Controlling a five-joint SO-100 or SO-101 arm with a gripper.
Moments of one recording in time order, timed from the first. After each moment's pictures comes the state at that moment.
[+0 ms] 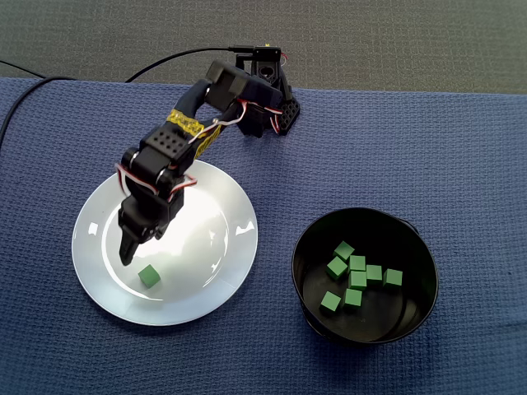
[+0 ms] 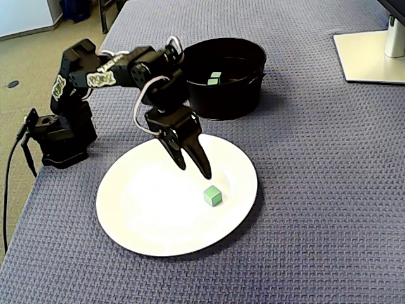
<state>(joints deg) 31.8 49.0 38.0 89.8 18.5</state>
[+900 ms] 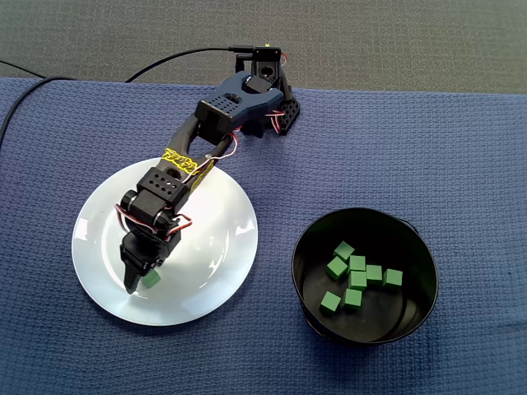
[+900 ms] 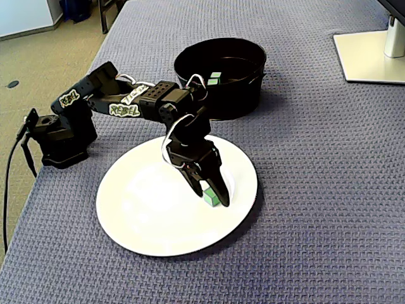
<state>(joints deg) 30.4 29.8 24.0 86.1 16.7</state>
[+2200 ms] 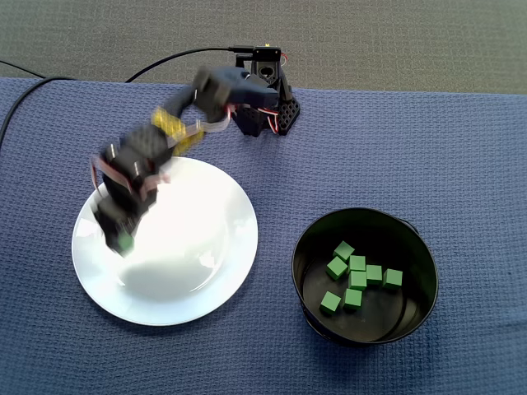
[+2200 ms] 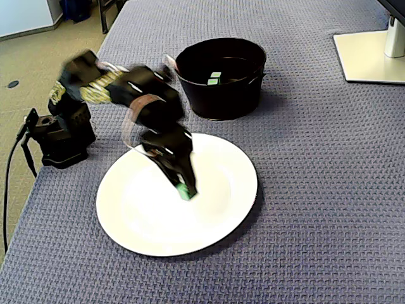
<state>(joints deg) 40.6 56.1 41.1 83.5 6.9</state>
